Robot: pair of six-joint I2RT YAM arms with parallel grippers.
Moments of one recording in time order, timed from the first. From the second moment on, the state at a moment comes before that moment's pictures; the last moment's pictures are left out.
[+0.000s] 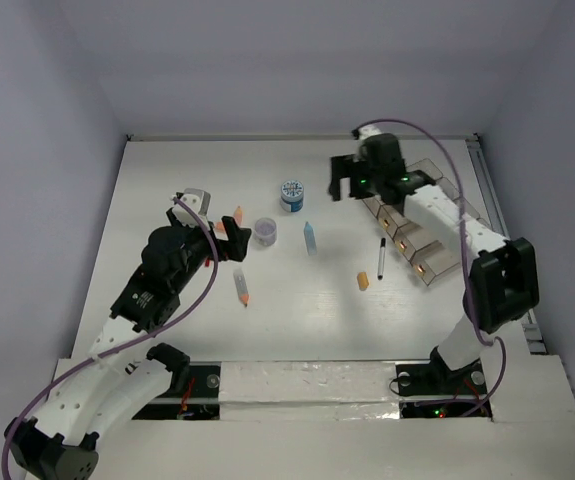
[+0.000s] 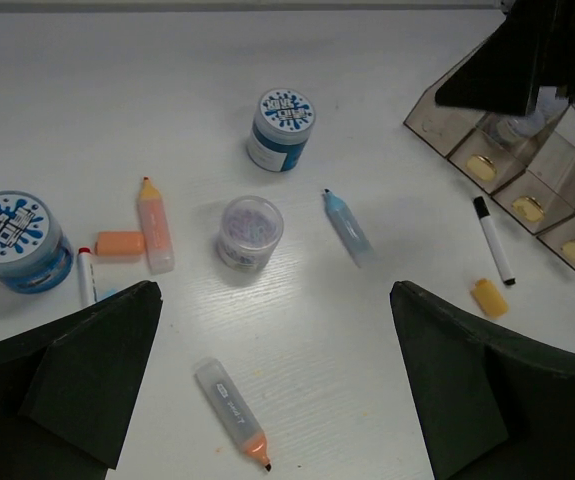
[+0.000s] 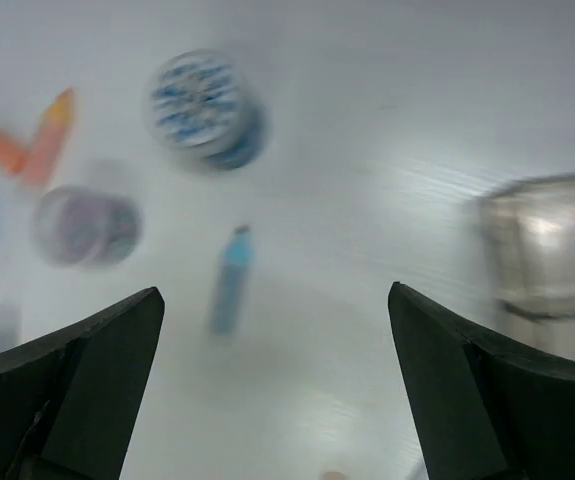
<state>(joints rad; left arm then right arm) -0.49 0.69 0.69 -0.20 -0.04 -0.28 0.36 1.66 1.39 -0.37 0.00 0.20</state>
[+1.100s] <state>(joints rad) -0.47 0.70 0.70 -0.24 -0.18 -0.28 0.80 2.27 1.85 -0.42 0.00 0.15</state>
